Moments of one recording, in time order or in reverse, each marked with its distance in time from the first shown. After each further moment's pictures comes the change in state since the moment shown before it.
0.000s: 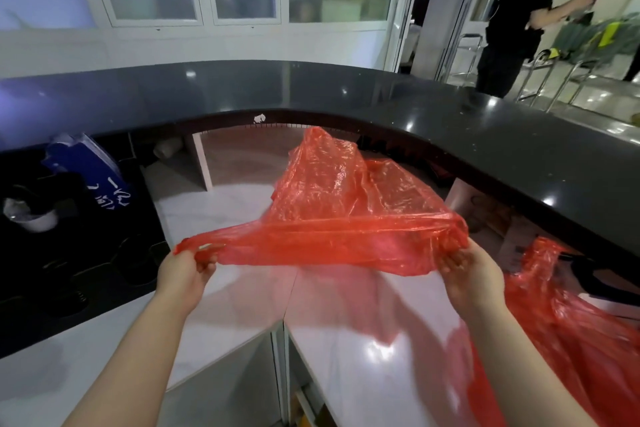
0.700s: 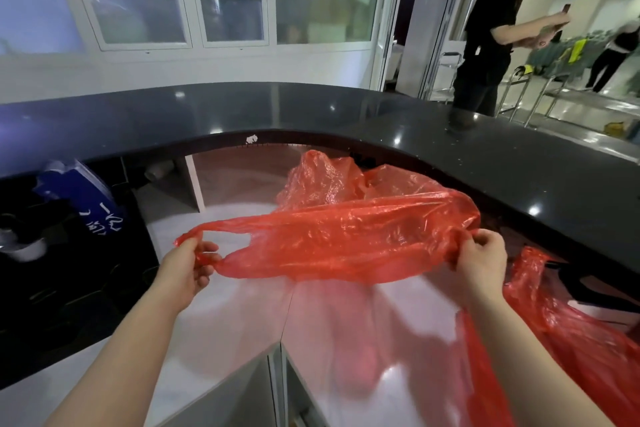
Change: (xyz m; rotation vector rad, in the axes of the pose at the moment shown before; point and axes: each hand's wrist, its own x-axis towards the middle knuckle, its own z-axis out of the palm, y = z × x) left_hand 0.013 0.031 0.020 0.289 -0.087 -0.107; right_hand 0.027 -0.030 0.005 -0.312 0.337 -0.050
